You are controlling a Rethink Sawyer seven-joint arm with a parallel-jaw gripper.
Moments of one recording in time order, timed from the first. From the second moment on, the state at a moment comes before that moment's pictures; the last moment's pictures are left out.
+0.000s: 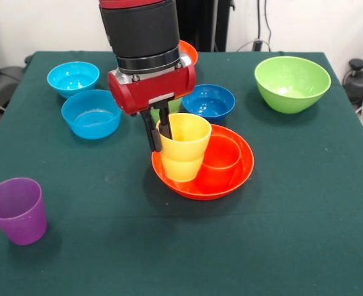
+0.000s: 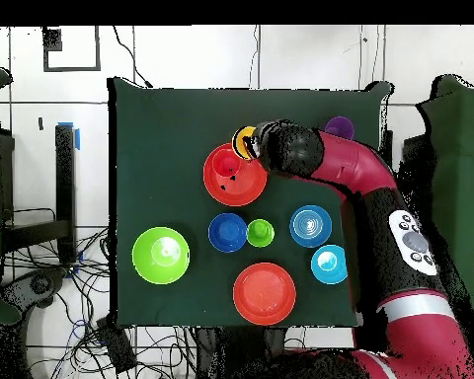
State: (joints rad) arm -0.56 -0.56 0.36 1.44 -0.14 0.56 1.01
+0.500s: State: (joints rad) arm -0.56 -0.56 0.36 1.45 -0.14 0.56 1.01
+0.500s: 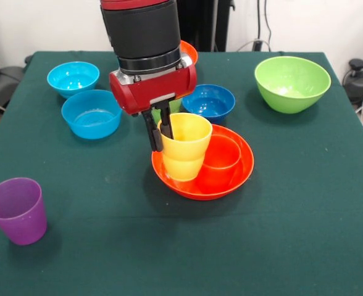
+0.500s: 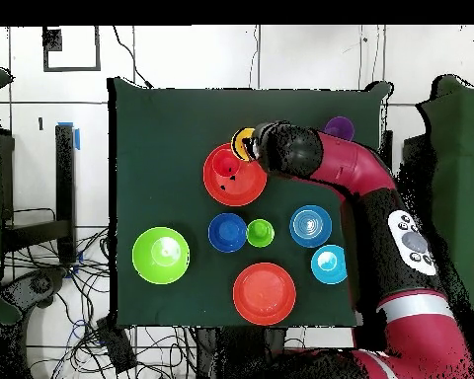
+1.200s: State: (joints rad) arm -0.56 -0.55 0.36 1.45 -0.14 0.56 1.01
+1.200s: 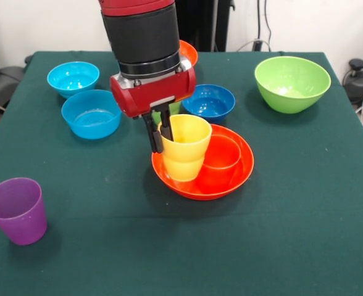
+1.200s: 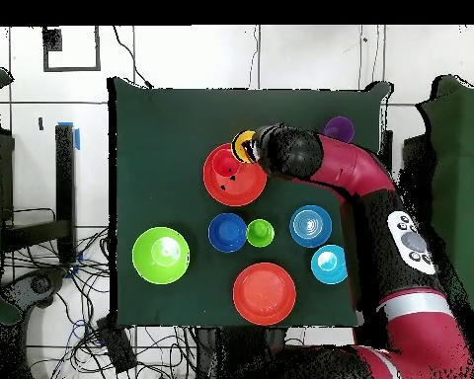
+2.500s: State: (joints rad) arm -0.62 -0.48 0.37 1.47 -0.14 0.55 1.01
